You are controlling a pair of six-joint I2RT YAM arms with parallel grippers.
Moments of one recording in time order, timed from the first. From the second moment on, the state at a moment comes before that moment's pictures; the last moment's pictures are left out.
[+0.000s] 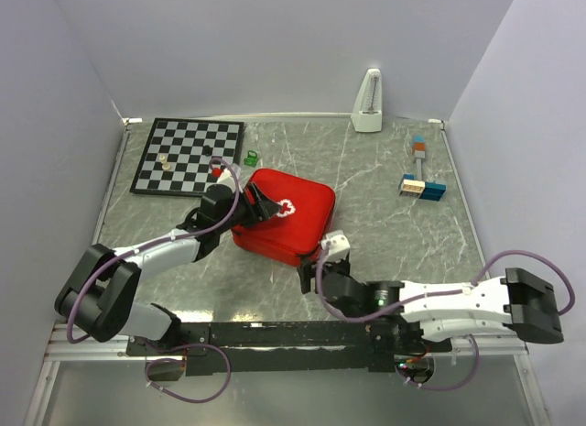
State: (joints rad) left arm -0.54 1.38 0.63 0.37 0.16 -0.83; right arm 1.37 1.04 0.48 -0.03 0.82 0.60
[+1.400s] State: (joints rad) left arm -0.54 1.37 0.60 0.40 0.14 -0.85; right arm 1.34 1.29 0.50 0.13 0.88 0.70
